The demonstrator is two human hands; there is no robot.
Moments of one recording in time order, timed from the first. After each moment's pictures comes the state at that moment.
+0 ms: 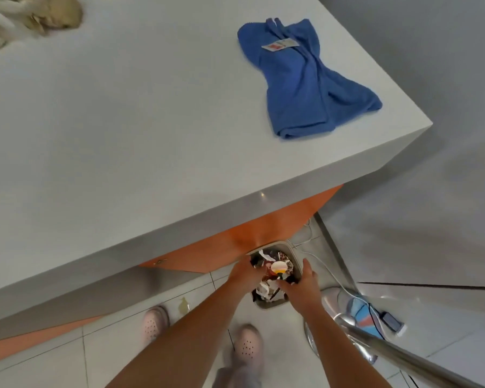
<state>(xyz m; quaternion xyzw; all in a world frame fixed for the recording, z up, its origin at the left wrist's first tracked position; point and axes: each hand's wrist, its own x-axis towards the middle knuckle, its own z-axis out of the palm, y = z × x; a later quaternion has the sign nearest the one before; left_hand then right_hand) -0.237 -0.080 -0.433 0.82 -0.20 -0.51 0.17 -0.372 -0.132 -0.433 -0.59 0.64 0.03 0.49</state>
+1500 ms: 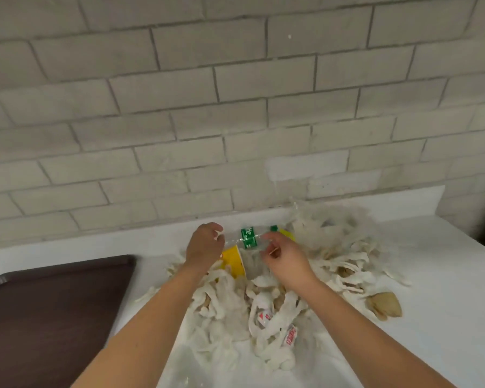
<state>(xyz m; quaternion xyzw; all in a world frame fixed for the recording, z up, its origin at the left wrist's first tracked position) 0.405 0.065 -0.016 0.89 -0.25 -0.01 0.38 0.250 -0.054 -0.023 -0.85 0.21 -0.22 0.43</state>
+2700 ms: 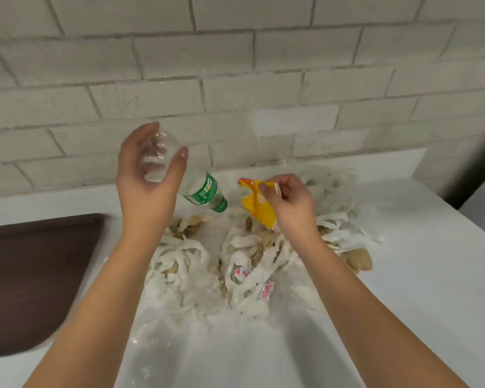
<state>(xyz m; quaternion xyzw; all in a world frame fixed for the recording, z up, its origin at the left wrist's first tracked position) 0.335 0.109 0.064 0.65 -0.31 0.20 0.66 0.229 -0.060 0.005 -0.70 0.23 -0.39 0.56</state>
